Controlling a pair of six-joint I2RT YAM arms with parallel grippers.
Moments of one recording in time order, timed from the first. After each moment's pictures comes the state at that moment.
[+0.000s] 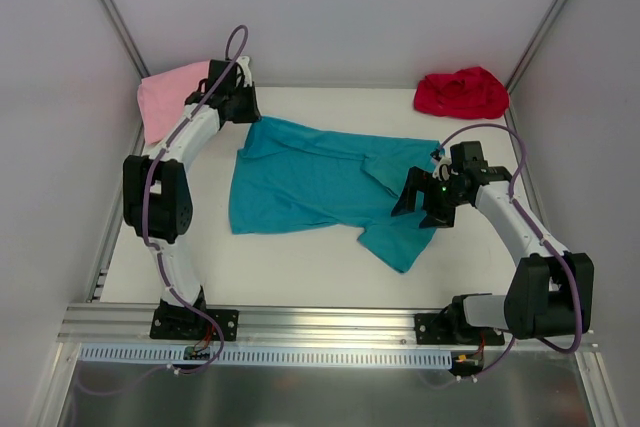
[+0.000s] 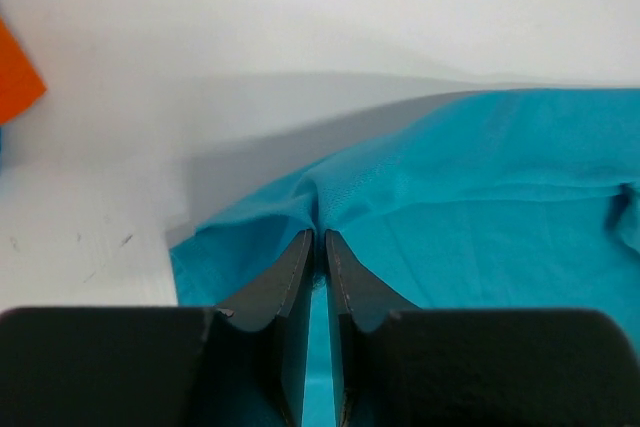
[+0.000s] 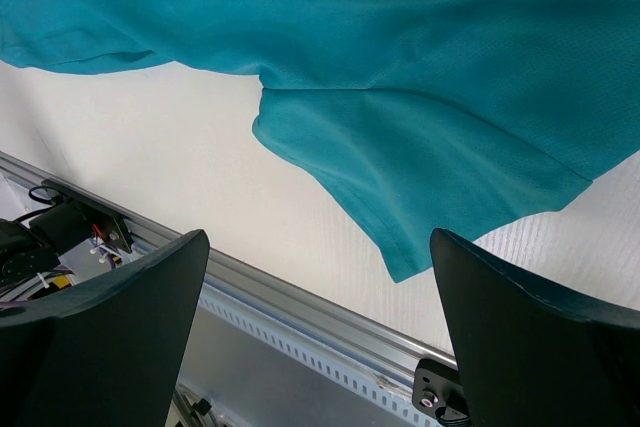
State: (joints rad) left arm -0.17 1.92 1.61 -0.43 0.13 -0.20; right arm 0.12 1.31 0.92 -0.82 -0.48 0.32
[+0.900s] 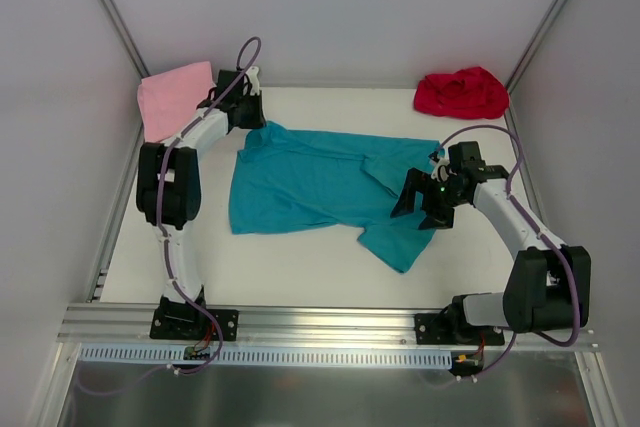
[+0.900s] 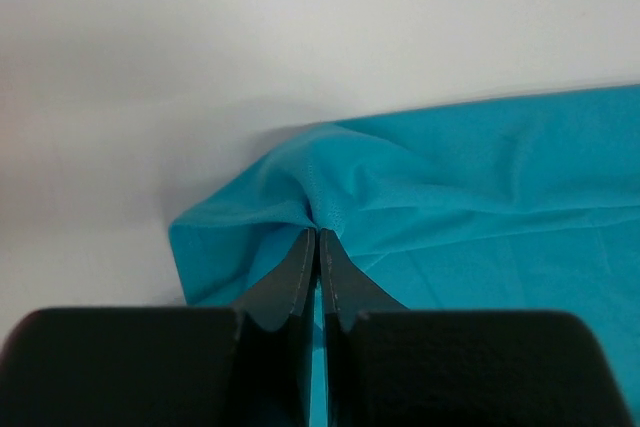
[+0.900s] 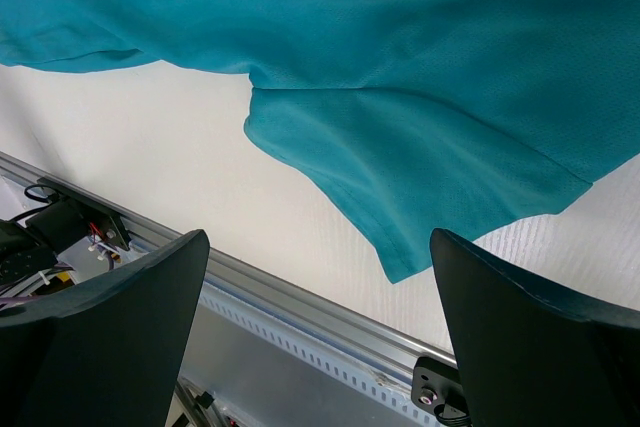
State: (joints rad) left arm -0.16 2.07 1.64 -0.30 0.20 -0.14; right arm 0.12 1.34 0.92 -0.82 -0.48 0.32
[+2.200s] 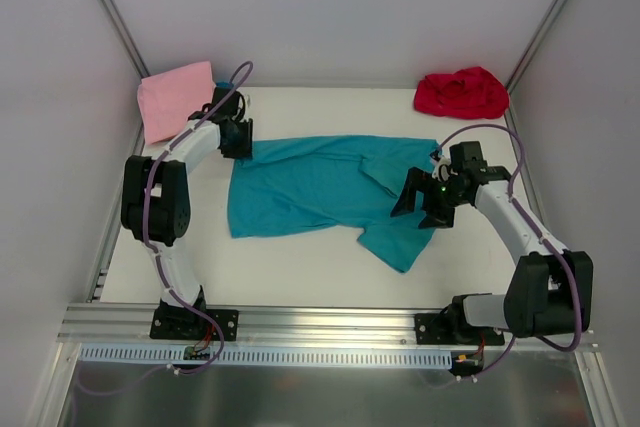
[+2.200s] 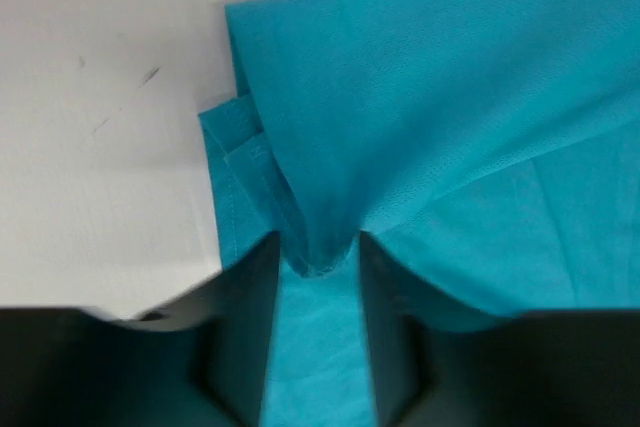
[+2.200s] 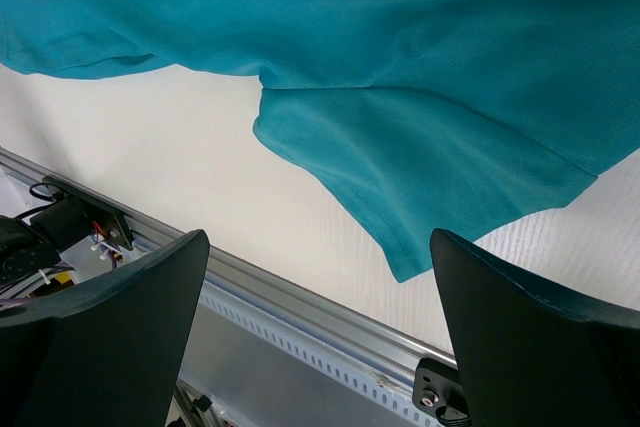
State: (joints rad) left arm -0.16 1.90 1.42 -0.54 0.06 -0.15; right arm 0.12 1.32 0.92 -0.82 -0.49 0.32
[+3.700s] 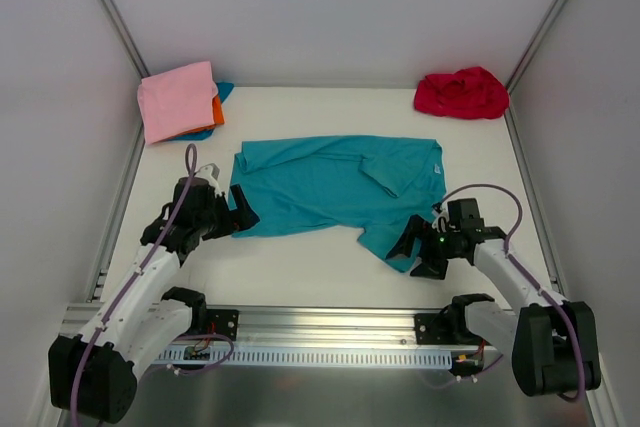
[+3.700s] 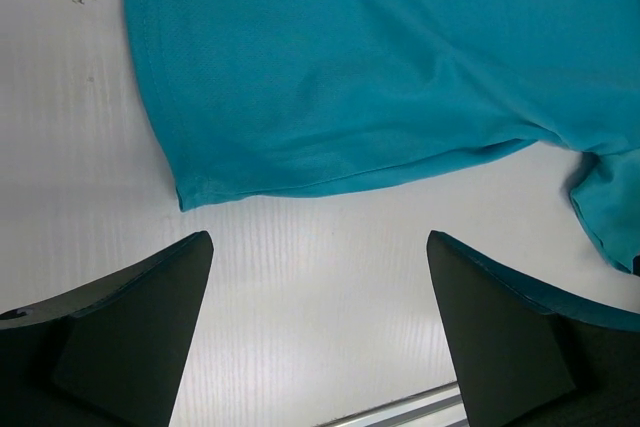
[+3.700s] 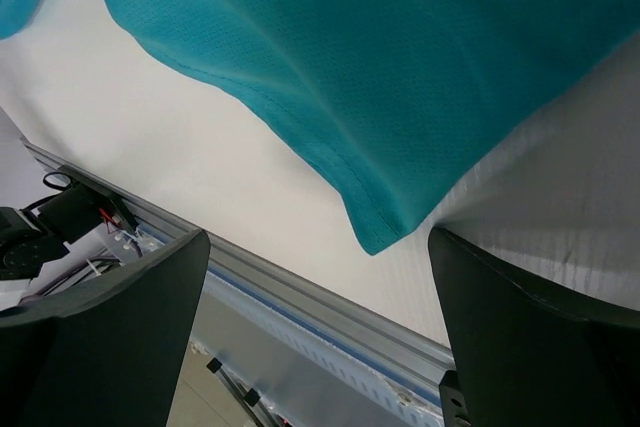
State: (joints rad) left arm -0.22 0.83 0.54 -0.50 0.16 -0.52; right arm 0.14 1.02 0.41 -0.61 -0.55 0.53
